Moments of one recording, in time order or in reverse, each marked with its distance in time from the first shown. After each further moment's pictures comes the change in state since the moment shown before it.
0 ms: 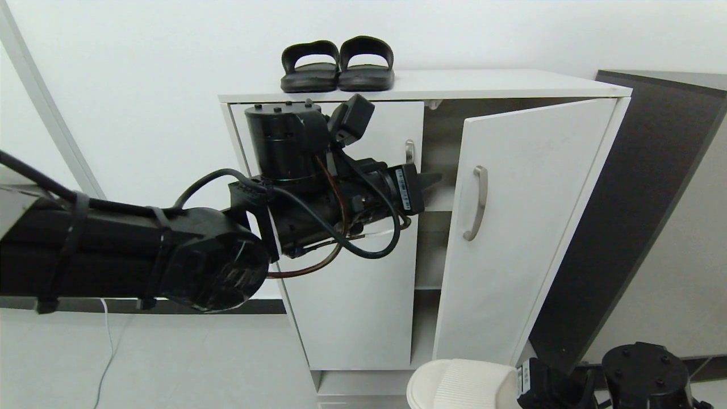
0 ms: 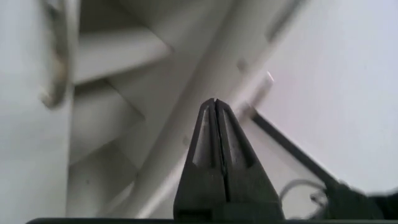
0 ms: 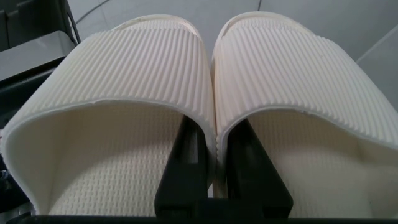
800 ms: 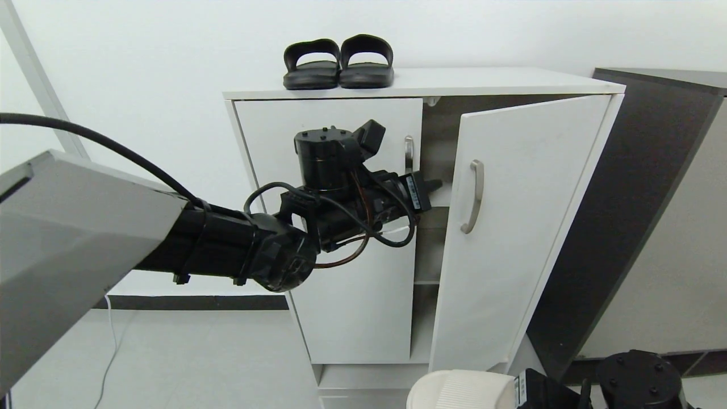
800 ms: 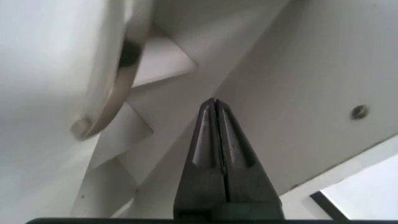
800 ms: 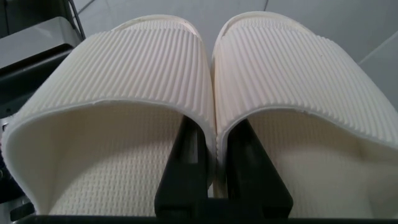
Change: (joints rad) left arm 0.031 0.178 -0.124 -0.045 -0.004 -0.072; right arm 0.020 0.018 0.017 0.002 0.000 0.000
